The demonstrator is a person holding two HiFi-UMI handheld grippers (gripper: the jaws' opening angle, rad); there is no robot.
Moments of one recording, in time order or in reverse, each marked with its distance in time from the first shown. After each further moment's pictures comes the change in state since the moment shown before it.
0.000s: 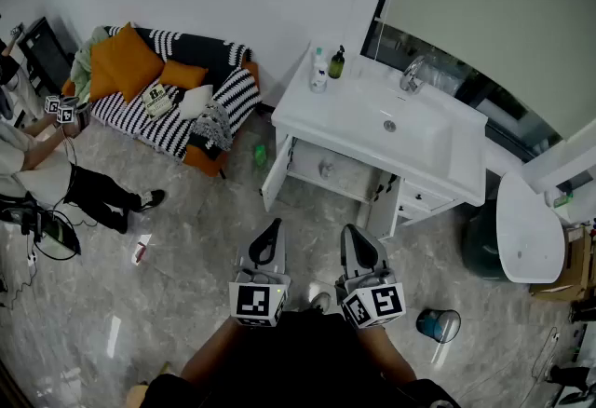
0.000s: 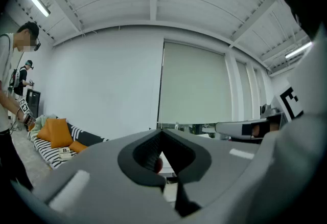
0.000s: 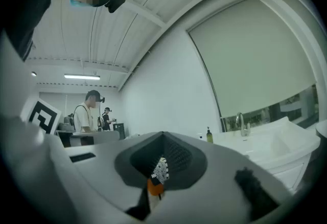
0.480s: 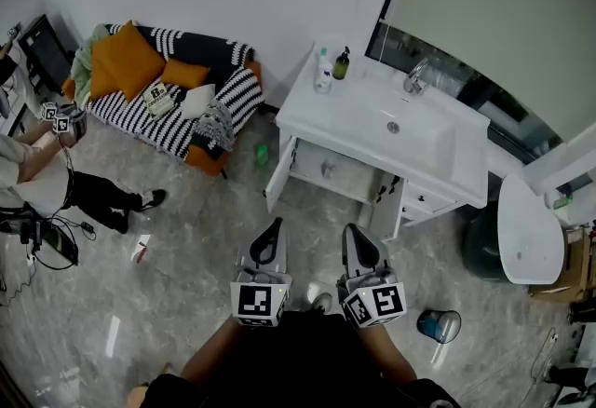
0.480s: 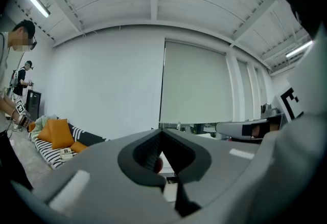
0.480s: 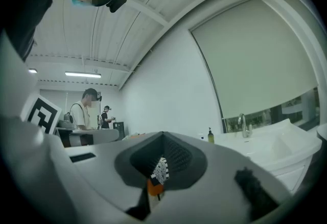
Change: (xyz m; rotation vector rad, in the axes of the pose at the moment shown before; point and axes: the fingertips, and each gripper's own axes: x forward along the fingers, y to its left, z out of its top) left arm 0.003 0.022 -0.001 0.005 0.000 -0.003; right arm 0.019 0.011 -0.005 -0.024 0.002 0.000
